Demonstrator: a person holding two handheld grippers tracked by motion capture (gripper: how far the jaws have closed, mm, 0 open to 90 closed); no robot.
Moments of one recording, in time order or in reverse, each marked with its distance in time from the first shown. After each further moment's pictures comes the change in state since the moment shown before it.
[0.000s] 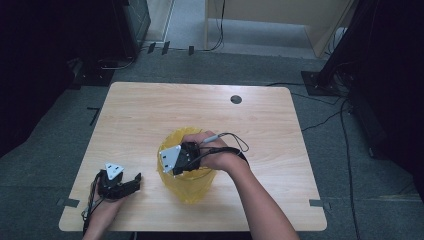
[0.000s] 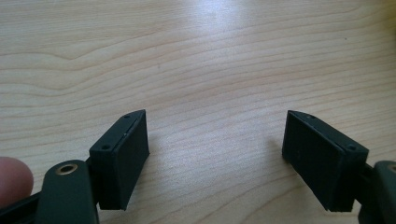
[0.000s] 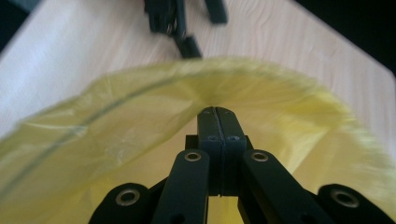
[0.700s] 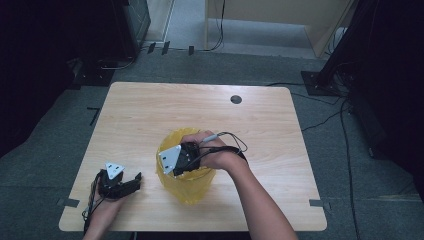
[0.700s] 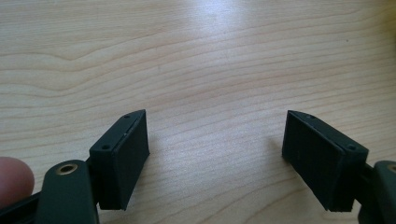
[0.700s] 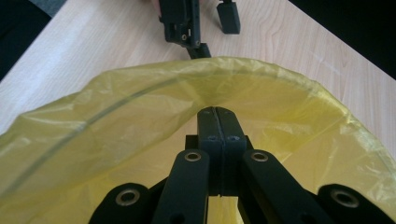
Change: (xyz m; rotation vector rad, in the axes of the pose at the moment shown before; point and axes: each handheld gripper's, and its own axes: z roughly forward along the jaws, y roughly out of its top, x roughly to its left) left arm -0.001 0.001 0.001 -0.003 0.003 -0.008; right arm -0.001 0.001 0.000 -0.031 0.040 -0.037
